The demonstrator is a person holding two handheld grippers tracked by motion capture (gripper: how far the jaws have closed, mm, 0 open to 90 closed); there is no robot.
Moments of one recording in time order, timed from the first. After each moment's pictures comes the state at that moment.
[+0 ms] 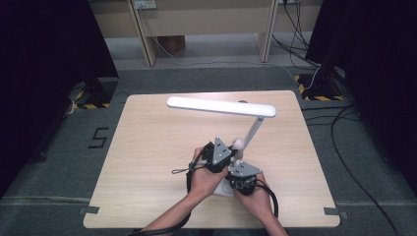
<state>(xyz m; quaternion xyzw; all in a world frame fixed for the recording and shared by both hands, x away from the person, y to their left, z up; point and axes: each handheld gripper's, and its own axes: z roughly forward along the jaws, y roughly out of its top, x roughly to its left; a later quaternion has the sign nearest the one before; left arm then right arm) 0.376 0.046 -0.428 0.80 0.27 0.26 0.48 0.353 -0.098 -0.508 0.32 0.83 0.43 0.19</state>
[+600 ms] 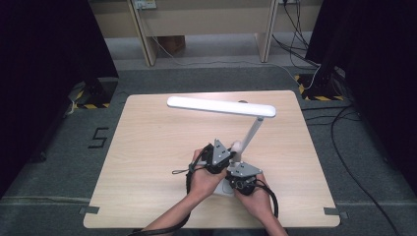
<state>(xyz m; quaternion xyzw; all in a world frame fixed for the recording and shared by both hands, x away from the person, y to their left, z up) 0.379 0.048 -0.441 0.80 0.28 0.25 0.46 0.353 -0.098 -0.508 0.32 0.83 0.43 0.19</state>
